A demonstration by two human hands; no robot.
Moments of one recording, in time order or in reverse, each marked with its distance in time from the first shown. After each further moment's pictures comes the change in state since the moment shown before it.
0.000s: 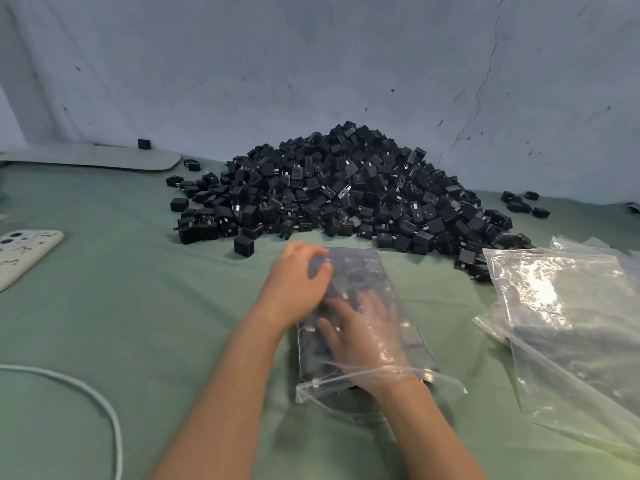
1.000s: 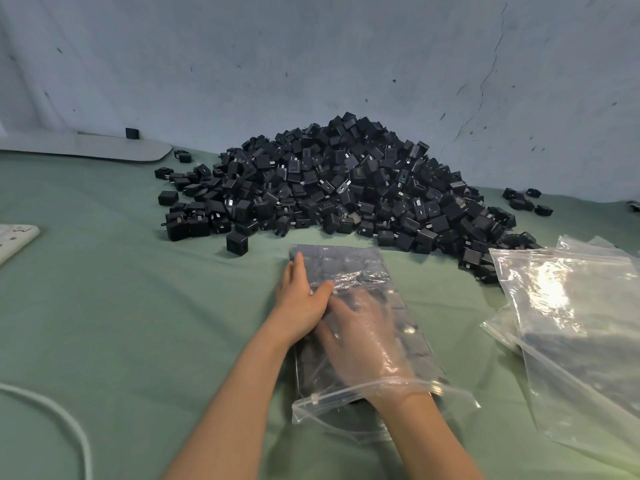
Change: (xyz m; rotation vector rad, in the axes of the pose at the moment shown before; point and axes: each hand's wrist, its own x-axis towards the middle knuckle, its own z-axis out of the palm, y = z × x) left_hand 0.018 -0.040 0.041 -0.190 -0.082 -0.231; right_hand 0.008 -0.005 -0.004 0.097 -0.005 -0.041
